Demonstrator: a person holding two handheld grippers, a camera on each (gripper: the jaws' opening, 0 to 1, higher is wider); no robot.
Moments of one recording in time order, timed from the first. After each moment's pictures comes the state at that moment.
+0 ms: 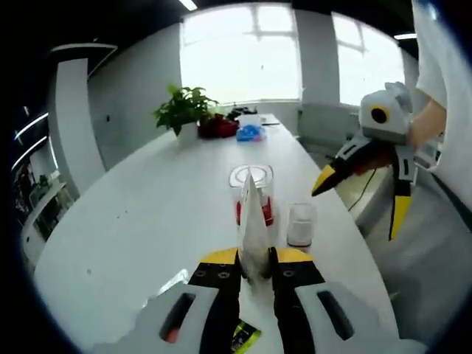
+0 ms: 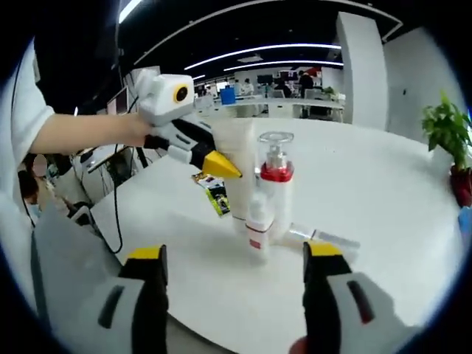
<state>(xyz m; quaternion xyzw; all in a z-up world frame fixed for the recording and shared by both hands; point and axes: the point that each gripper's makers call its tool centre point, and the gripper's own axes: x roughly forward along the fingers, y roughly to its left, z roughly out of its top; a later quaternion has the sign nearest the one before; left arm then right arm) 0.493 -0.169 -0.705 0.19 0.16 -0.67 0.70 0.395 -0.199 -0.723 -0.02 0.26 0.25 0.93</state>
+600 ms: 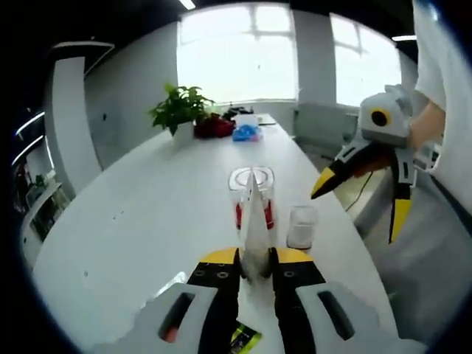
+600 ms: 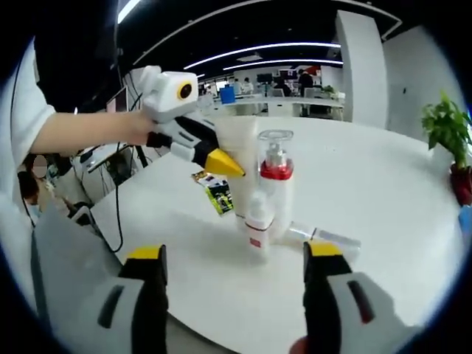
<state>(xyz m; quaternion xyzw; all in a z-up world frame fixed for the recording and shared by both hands) 0.493 -0.172 -0.705 0.19 0.17 -0.68 0.69 0.394 -0.199 -0.725 -0.02 0.26 0.25 0.93</state>
